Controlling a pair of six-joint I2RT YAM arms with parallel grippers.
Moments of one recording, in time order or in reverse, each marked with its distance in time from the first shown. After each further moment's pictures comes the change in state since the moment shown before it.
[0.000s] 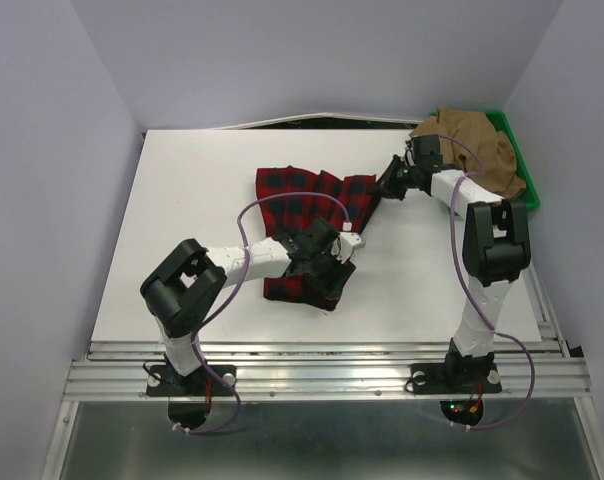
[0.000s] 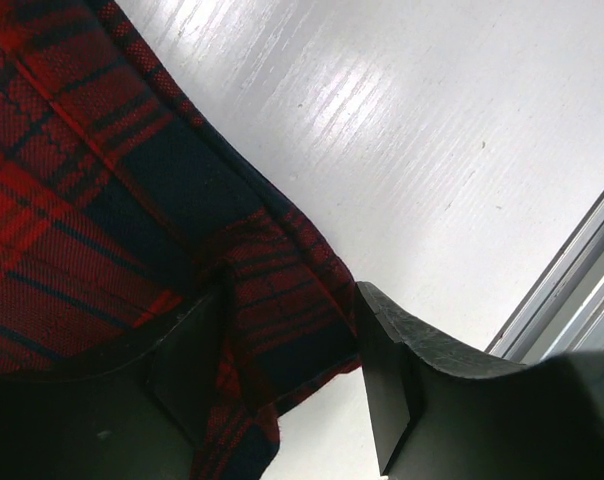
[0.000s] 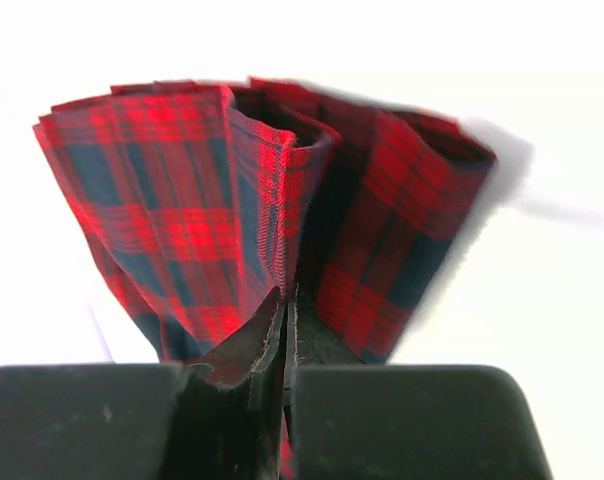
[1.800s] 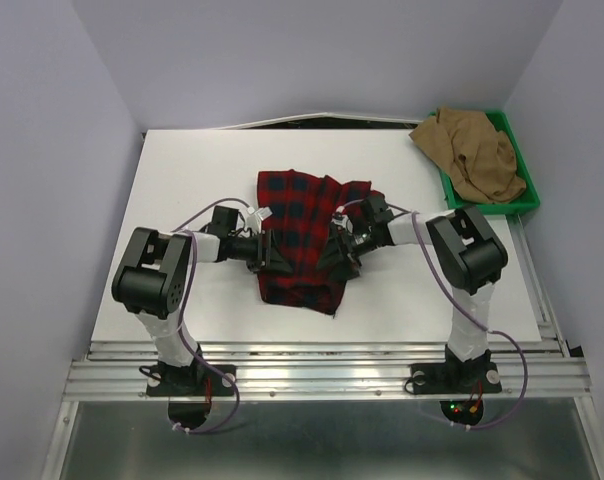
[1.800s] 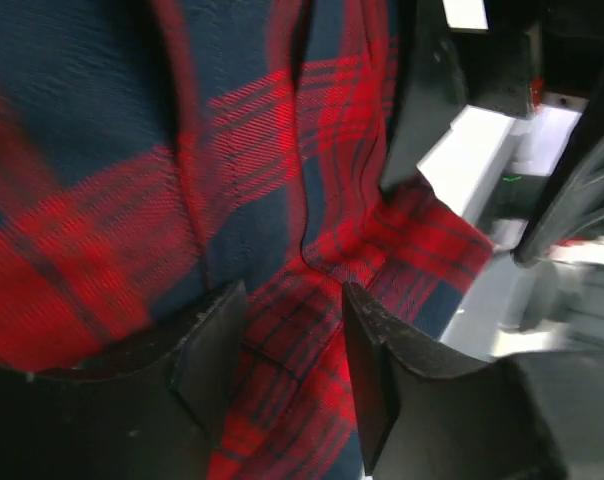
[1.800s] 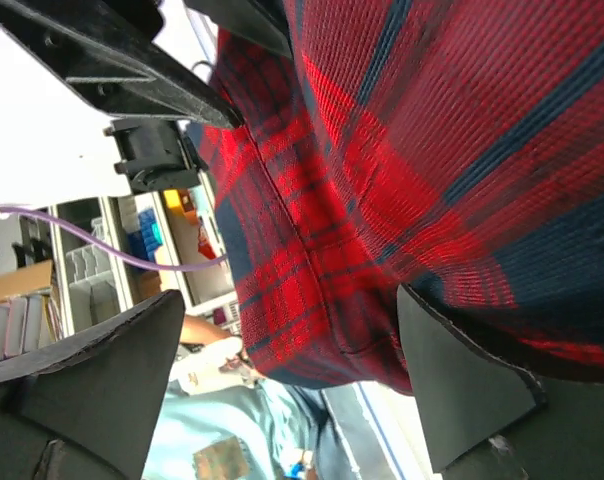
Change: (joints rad) left arm 0.630 -0.030 -0.315 0.276 0.624 -0.251; right arm 0.317 -0.004 -0.407 0.124 -0.604 -0.130
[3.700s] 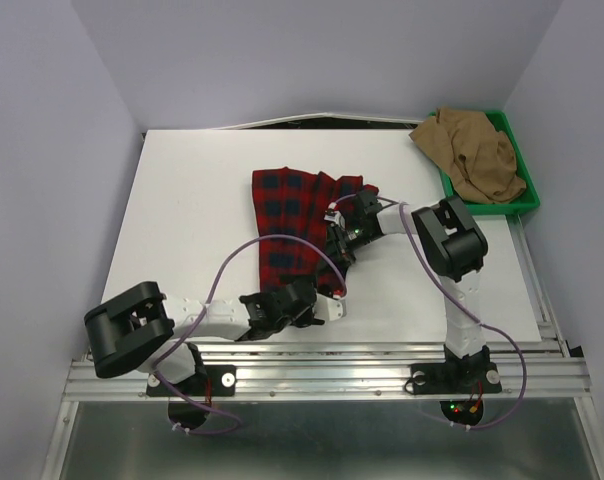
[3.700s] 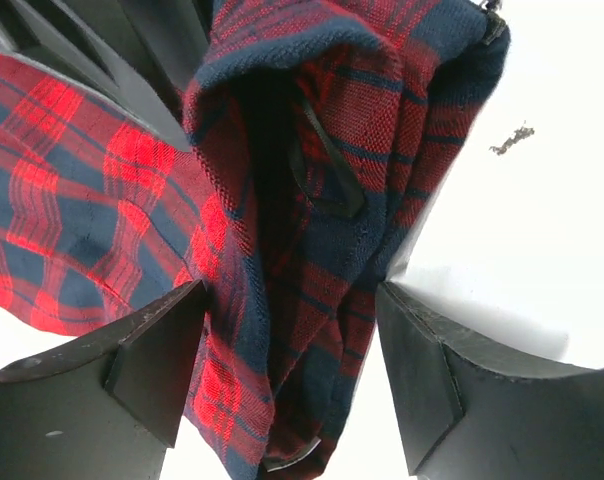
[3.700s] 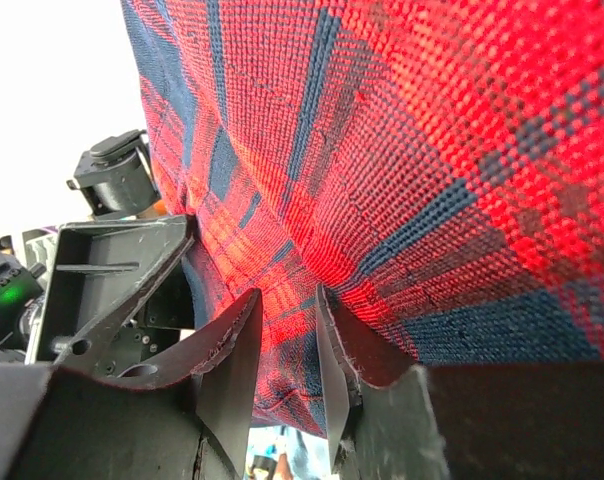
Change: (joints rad) left arm -0.887 -0.347 -0.243 0.124 -1.265 0.939; right arm -0.003 0.190 0.226 -0.187 0.010 -0.214
